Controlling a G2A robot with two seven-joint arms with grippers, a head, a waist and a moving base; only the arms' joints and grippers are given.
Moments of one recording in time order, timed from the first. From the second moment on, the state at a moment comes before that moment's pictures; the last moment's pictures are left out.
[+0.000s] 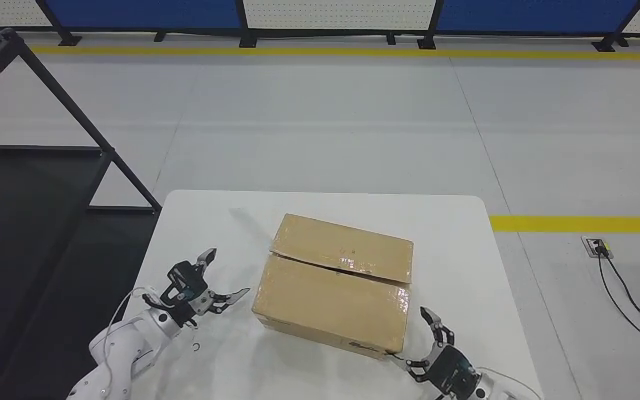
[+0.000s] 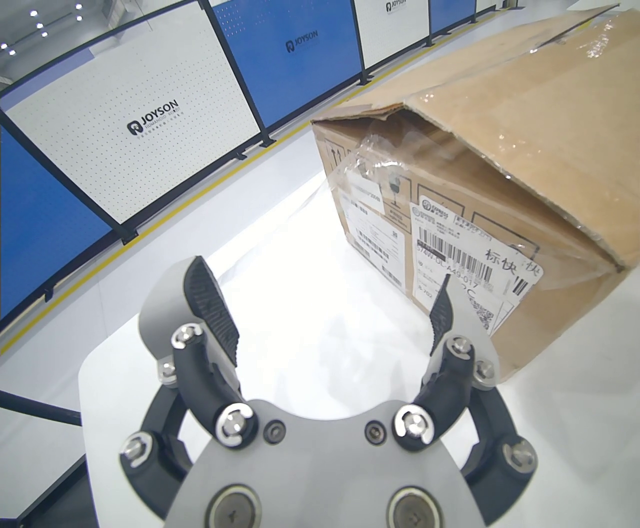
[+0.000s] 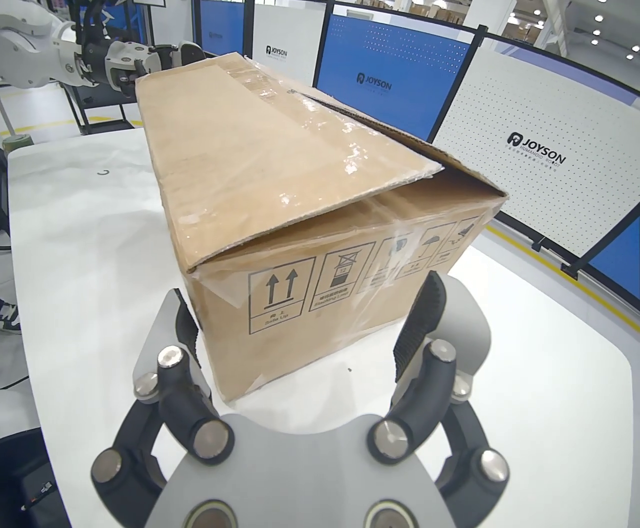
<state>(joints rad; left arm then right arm) 1.14 -1.00 -1.40 -1.35 1.56 -0.59 0.44 -1.53 -1.23 1.49 -1.65 -1.75 -0.55 -0.50</state>
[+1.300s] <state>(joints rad) 1.16 -0.99 -1.41 -1.35 1.55 -0.59 0.44 -1.46 -1.22 1.44 -1.68 -1.70 -0.44 -0.39</state>
